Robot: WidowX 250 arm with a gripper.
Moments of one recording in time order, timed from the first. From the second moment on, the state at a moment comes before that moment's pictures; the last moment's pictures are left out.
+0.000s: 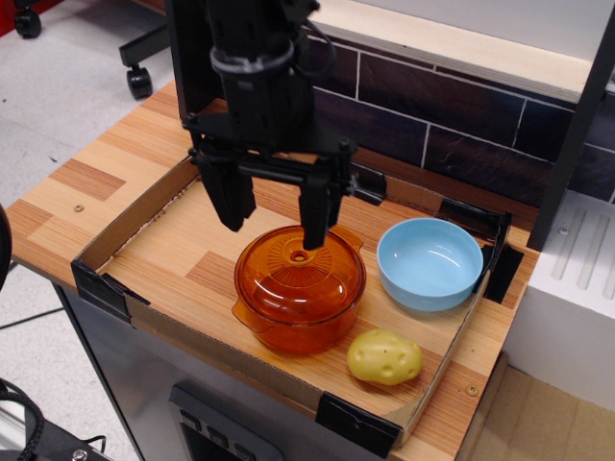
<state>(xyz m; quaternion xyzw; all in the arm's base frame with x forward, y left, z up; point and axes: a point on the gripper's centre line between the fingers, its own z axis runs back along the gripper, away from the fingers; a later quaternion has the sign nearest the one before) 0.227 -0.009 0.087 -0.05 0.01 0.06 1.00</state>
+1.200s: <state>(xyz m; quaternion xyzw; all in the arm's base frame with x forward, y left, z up) 0.231 -0.014 0.054 0.00 0.01 0.06 1.00</state>
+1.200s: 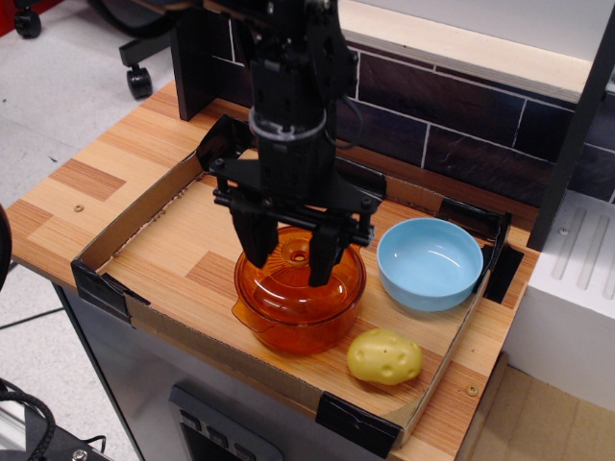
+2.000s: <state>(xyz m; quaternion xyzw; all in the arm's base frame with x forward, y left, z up) 0.235 -0.001 0.096 -0.04 -0.01 0.10 0.99</state>
